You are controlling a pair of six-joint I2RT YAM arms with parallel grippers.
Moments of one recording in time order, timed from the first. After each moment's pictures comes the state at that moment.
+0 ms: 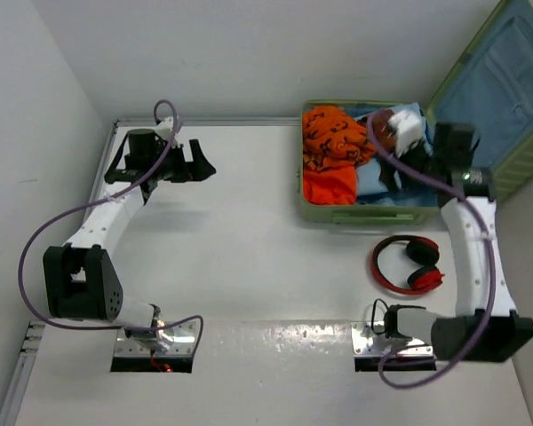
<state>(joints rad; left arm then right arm) -0.03 1.43 1.12 -0.25 0.47 -0.21 -0.11 1.30 1.46 -0.81 -0.32 -0.51</state>
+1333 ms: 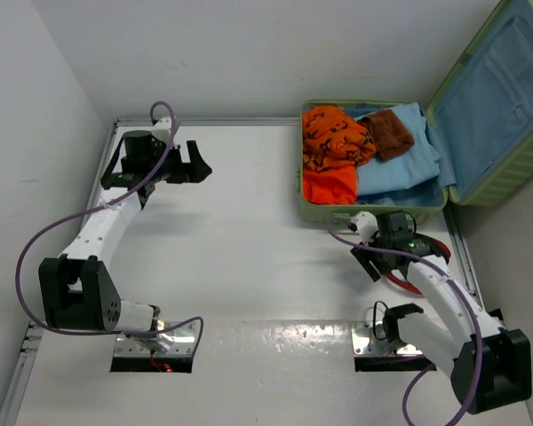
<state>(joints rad) -0.03 1.36 1.09 -0.25 0.42 -0.17 0.20 0.93 0.50 -0.68 0.05 -0.49</state>
